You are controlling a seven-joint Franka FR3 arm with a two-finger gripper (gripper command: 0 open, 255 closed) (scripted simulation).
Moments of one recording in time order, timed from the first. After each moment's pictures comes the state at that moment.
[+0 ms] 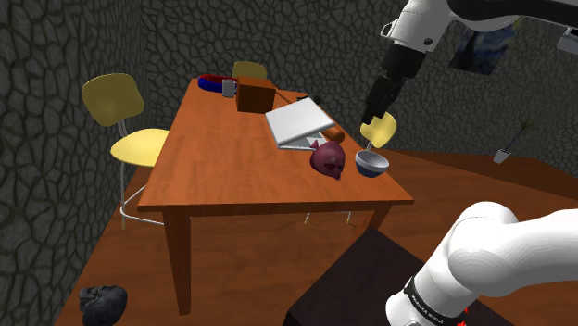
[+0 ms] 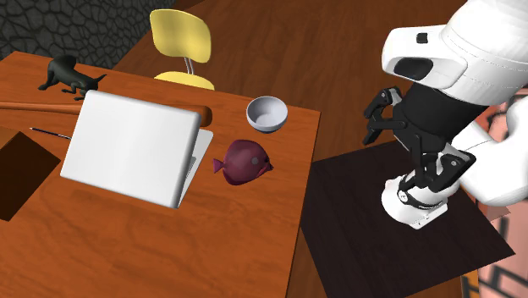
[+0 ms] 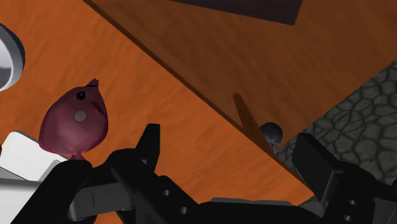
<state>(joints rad) 0.00 -0.80 0.02 -2.26 0.05 1.55 -0.09</state>
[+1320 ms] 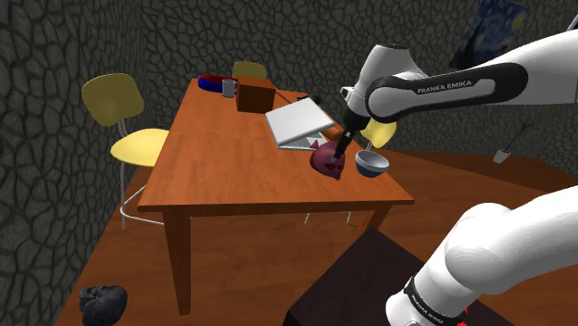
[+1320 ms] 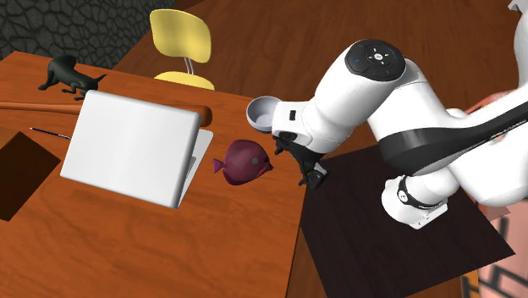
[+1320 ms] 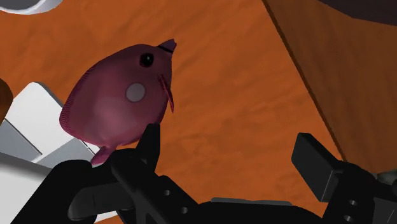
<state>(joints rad) -0.06 -0.53 -0.11 -2.56 -0.23 2.23 -0.39</state>
